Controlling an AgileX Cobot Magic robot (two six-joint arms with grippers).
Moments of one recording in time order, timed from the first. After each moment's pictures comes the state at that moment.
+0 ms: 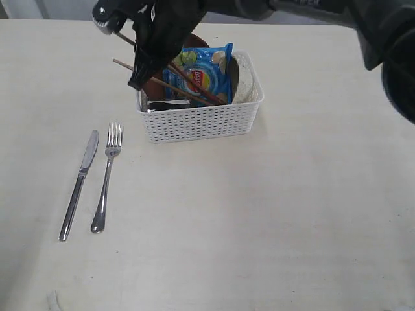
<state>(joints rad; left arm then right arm) -0.38 0.46 -0.43 0.12 0.63 -0.49 0.74 2.17 -1.82 -0.01 0.64 -0.54</state>
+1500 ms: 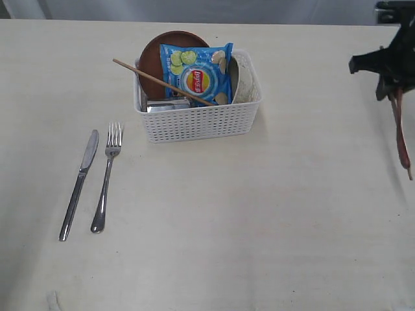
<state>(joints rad) -0.38 0.46 -0.43 0.11 0.63 -0.48 -0.03 1.91 -1.32 -0.08 0.86 0.02</state>
